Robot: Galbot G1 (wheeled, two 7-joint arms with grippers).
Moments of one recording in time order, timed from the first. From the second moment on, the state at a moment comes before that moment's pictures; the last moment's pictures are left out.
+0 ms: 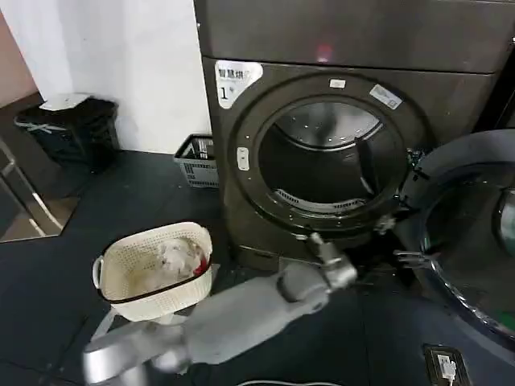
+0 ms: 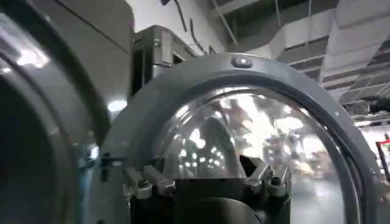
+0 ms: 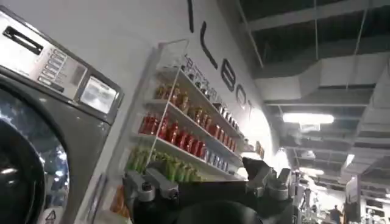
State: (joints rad) left arm 0.25 -1.43 0.72 -1.37 -0.81 -0.37 0.18; right arm -1.52 1.02 2.14 1.67 0.34 -0.10 -0.17
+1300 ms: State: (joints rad) left arm 0.75 -0.21 0.18 -2.06 -0.84 0.02 0.27; right arm -1.42 0.97 2.19 1.73 0.25 -0.10 -0.15
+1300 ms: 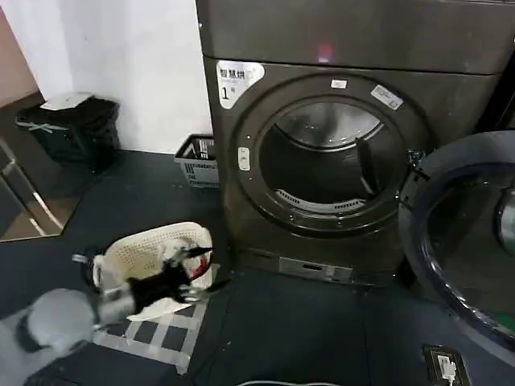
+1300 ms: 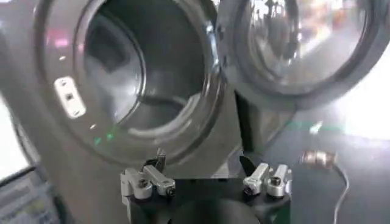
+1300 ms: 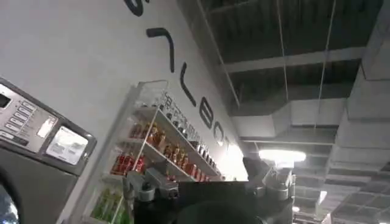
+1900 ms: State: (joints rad) left arm 0.80 0.00 0.06 -2.00 -0.72 0.31 0.38; right arm -1.41 0.95 2.18 1.71 0.22 -0.09 -0.16
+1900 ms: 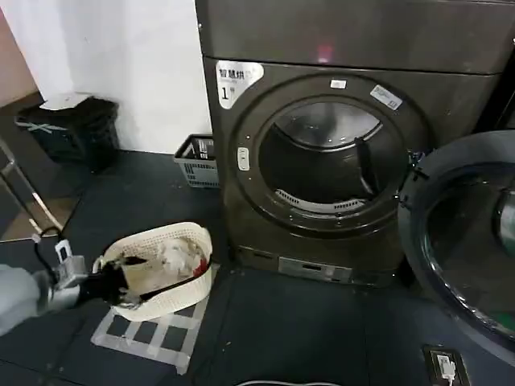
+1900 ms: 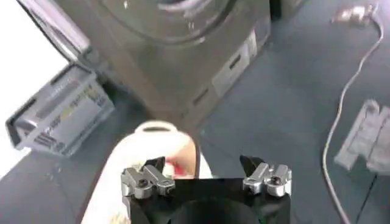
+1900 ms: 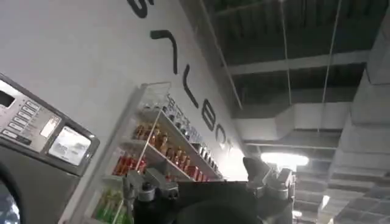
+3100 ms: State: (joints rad) left arm 0.81 -0.02 0.06 -1.89 -0.57 0.38 0.40; right arm -1.41 0.96 2.18 1.75 0.21 -0.09 -0.18
